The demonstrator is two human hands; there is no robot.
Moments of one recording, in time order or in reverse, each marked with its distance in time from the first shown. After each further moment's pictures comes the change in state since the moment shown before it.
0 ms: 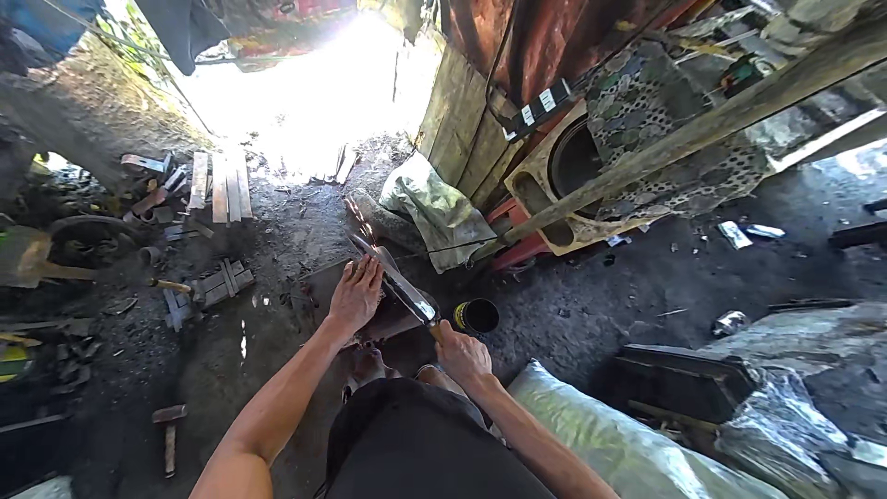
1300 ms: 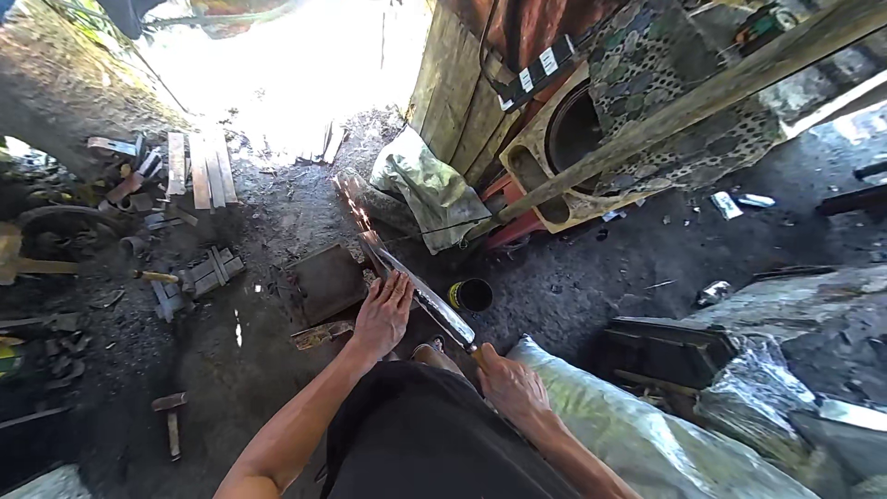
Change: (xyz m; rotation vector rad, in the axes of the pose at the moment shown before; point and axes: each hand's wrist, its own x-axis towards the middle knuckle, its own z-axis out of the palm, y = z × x) left_hand -0.025 0.089 -0.003 -0.116 -0.002 0.091; right_hand -0.077 0.079 0.003 -0.105 0.046 0.025
